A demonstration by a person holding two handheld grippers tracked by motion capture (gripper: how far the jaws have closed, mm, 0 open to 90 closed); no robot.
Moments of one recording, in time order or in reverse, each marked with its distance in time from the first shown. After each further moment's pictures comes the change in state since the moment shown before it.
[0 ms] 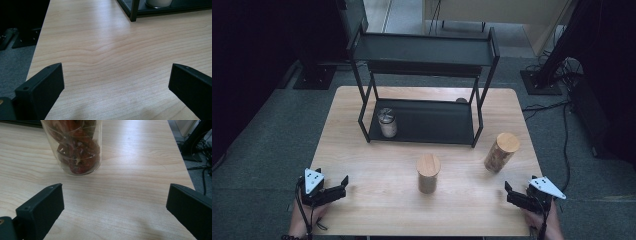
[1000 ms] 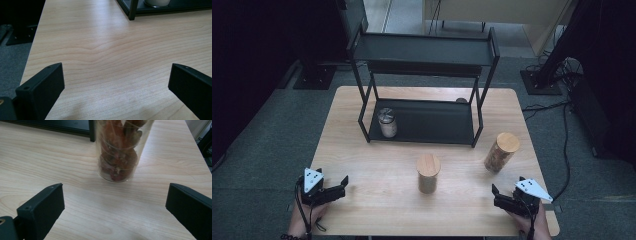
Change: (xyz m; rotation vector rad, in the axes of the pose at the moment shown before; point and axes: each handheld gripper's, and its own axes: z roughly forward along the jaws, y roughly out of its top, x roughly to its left) left arm 0.003 0.000 0.001 0.014 -0.028 -0.022; right arm 0.048 0.014 -0.015 0.001 0.051 -0.037
